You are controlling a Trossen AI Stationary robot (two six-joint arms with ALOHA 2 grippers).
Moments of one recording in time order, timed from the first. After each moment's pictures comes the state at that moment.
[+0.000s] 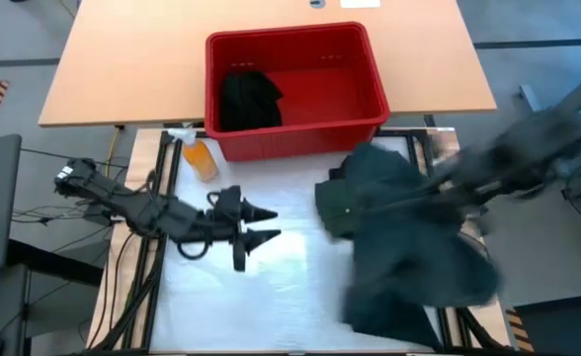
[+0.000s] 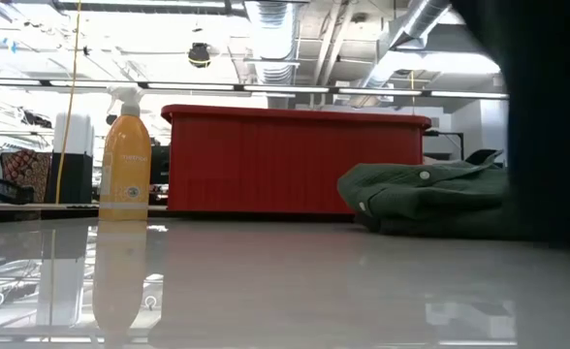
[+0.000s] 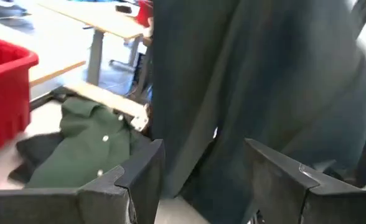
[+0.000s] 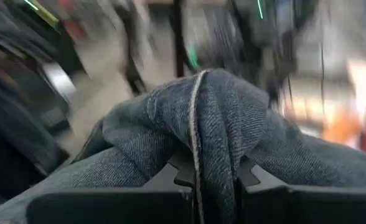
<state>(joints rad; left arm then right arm) -0.42 1.29 1.27 -0.05 -0.57 -0.42 0.47 1.37 2.25 -1.25 0.14 0.10</state>
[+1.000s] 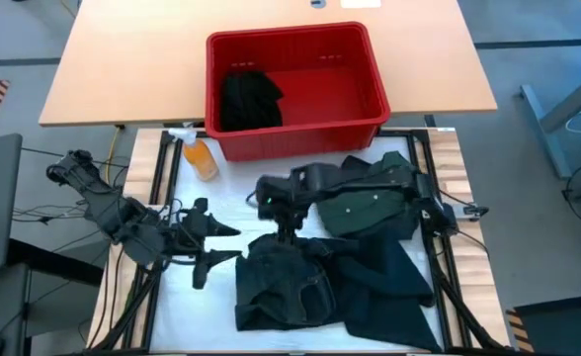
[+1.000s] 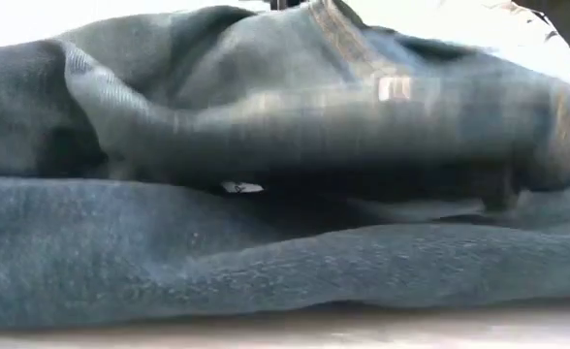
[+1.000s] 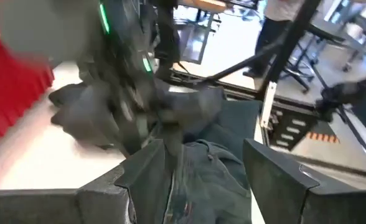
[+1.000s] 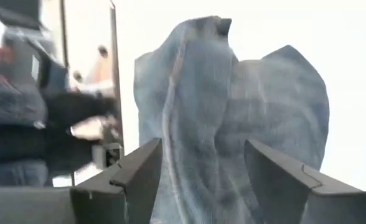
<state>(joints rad) -0.65 1.15 1.27 -0.50 -0.69 -0.49 0.05 2.12 2.22 -1.15 -0.44 0.31</state>
